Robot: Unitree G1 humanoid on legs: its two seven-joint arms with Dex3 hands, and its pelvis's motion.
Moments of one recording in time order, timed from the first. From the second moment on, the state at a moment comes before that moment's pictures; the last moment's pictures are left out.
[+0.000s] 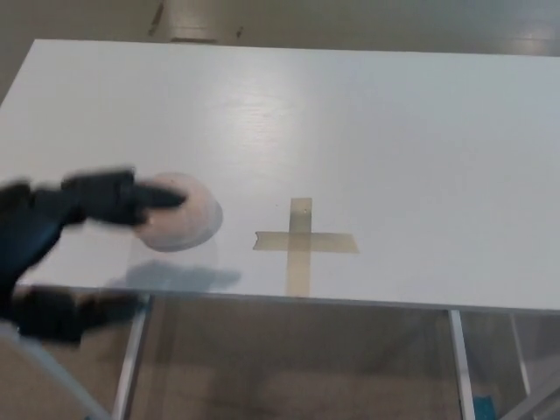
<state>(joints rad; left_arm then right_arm) 0.15 0.49 0.31 -0.59 0.09 -0.05 -0.57 -0.21 -0.29 -0.56 1.34 0.32 0.06 0.08</state>
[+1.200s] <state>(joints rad) 0.29 0.39 0.20 0.42 0.07 -0.13 -0.49 -0.13 -0.26 -0.54 1.34 0.32 0.02 0.09</state>
